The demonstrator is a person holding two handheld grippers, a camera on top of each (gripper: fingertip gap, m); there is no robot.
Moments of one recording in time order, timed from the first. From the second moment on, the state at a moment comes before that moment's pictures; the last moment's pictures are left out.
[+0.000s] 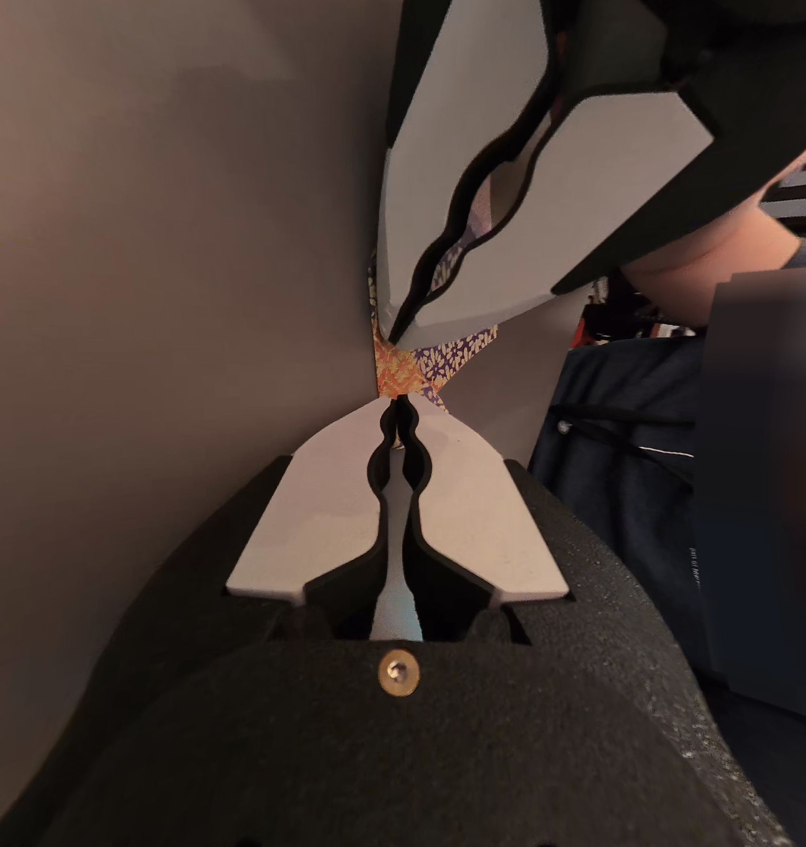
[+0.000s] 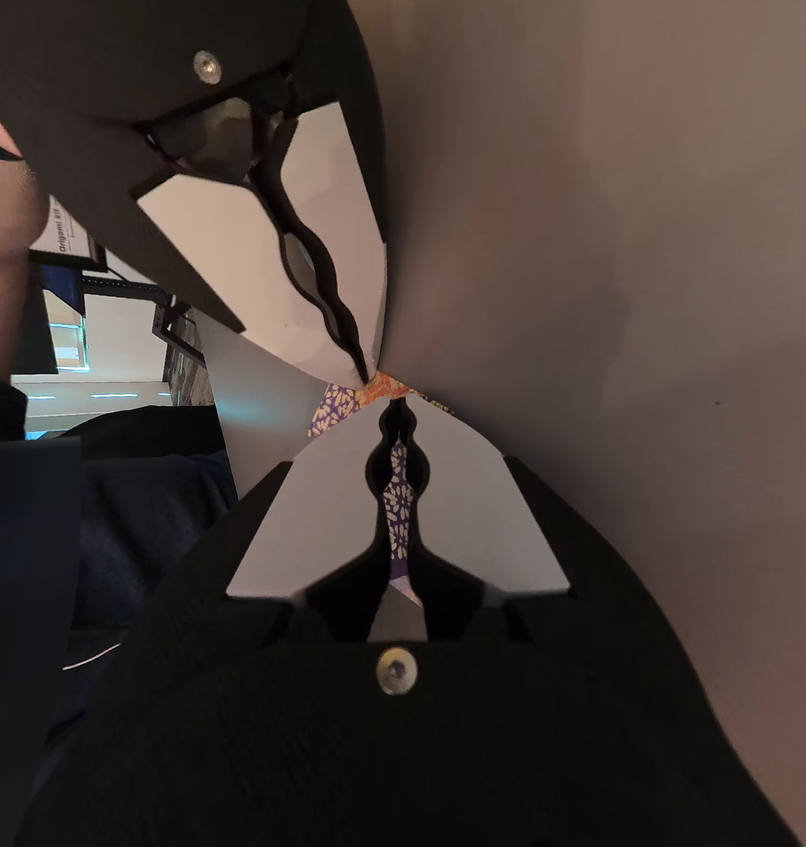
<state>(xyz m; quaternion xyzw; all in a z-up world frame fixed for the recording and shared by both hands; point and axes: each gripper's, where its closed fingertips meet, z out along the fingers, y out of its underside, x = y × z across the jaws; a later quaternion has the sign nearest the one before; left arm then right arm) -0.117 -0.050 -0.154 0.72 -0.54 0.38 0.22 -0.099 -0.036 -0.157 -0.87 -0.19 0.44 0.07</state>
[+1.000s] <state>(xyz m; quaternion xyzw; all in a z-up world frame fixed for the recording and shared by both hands) -0.133 -0.057 -0.155 0.73 -0.55 0.34 0.24 -0.099 -0.036 -0.157 -0.88 -0.19 0.44 0.07</state>
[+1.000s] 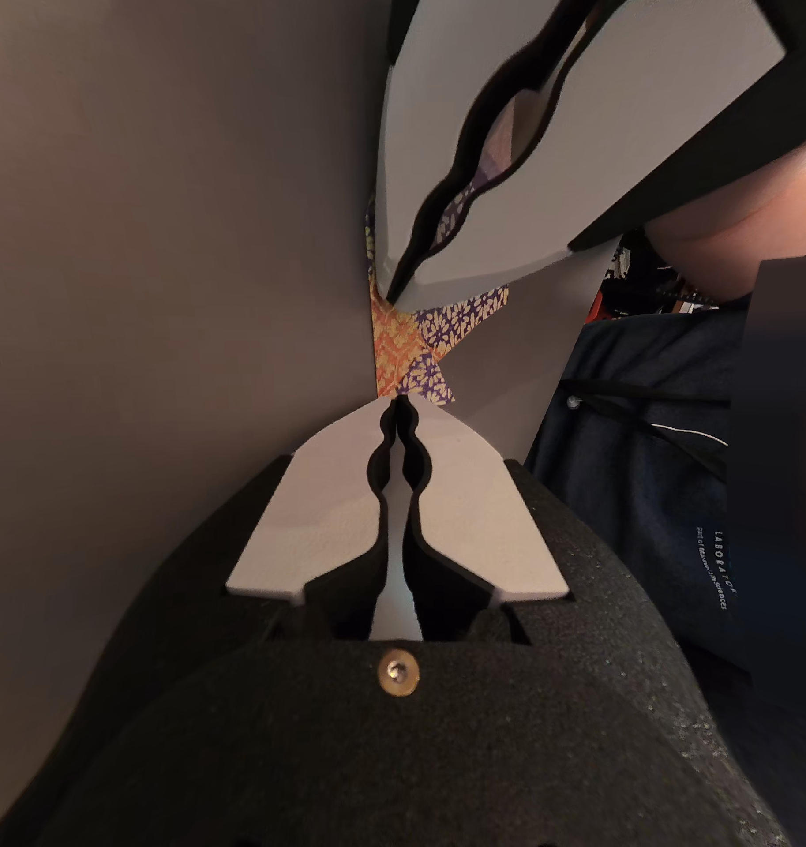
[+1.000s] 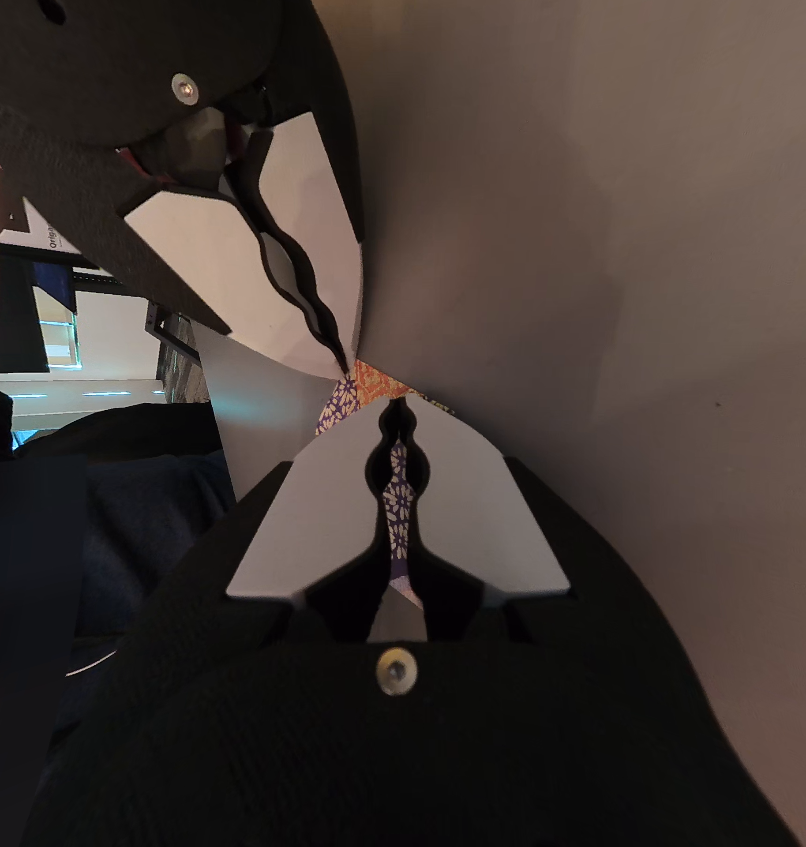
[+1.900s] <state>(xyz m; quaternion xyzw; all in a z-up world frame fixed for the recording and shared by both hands) -0.124 -0.077 -0.154 0.72 -0.55 0.40 0.14 -0.099 -0.036 -0.157 -0.87 -0.20 0.43 0.10</state>
